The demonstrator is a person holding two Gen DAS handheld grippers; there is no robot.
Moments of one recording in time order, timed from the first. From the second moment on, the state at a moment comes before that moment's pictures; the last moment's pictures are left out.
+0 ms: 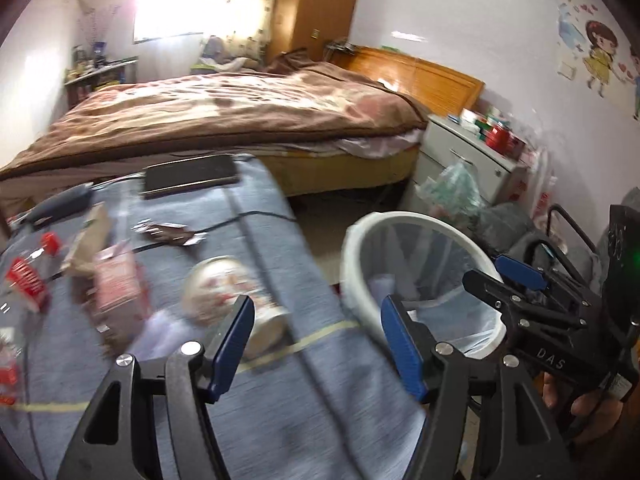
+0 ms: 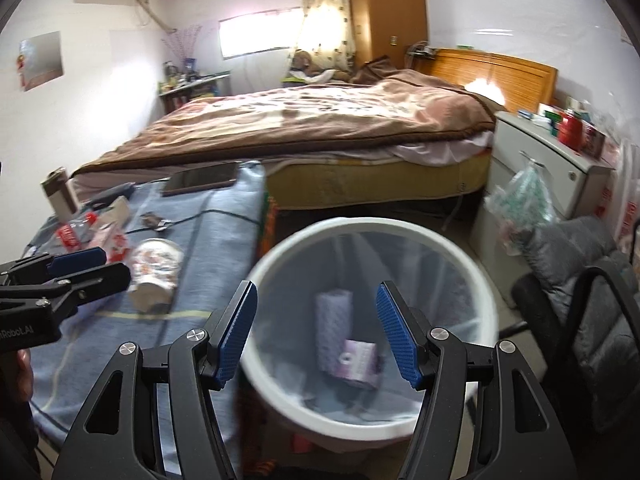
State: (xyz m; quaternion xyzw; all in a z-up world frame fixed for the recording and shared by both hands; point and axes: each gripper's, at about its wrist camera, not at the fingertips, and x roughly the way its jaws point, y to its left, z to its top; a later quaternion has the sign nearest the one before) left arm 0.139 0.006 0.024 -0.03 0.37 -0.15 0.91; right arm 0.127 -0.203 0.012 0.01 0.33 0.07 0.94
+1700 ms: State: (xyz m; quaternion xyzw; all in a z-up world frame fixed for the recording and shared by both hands) left arm 0.148 0.134 -0.052 -0.07 0.44 -0.13 0.89; right arm 0.187 -0.061 -0.043 -0.05 0.44 0.20 0.88
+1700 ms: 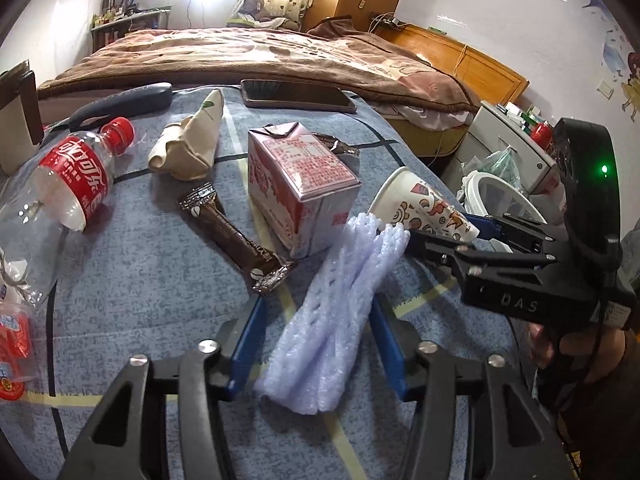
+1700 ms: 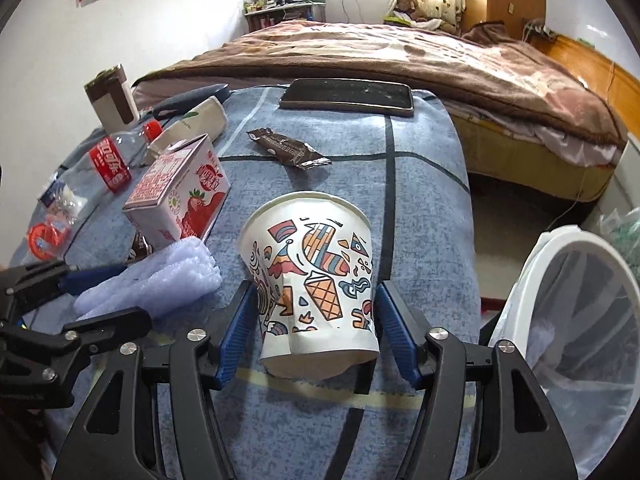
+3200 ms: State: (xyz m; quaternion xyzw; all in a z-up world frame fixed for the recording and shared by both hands) left arm 0.149 -0.001 0.018 -0.04 0.38 -0.19 0.90; right arm 0.125 -0.204 0.015 0.05 0.34 0.06 0.94
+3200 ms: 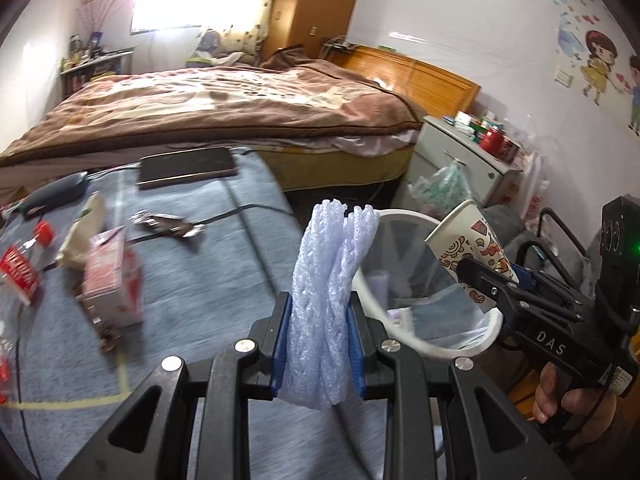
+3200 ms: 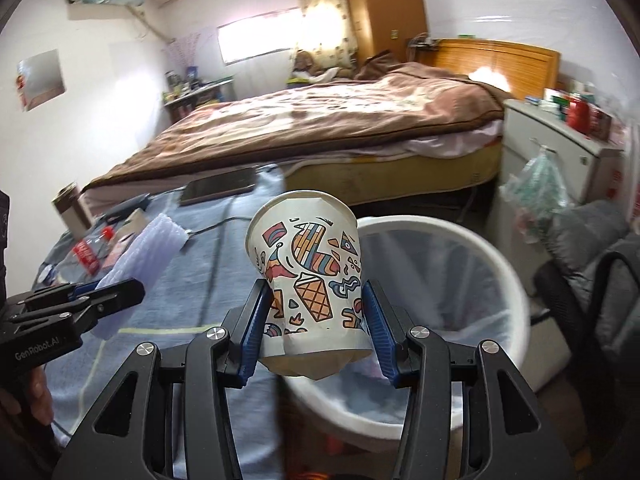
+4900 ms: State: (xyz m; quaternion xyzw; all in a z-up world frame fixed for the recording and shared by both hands) left arm 0.155 -0.043 0.015 -0.03 0.38 -0.18 0.91; right arm 0.132 -0.245 0.002 0.05 0.36 0.02 0.93
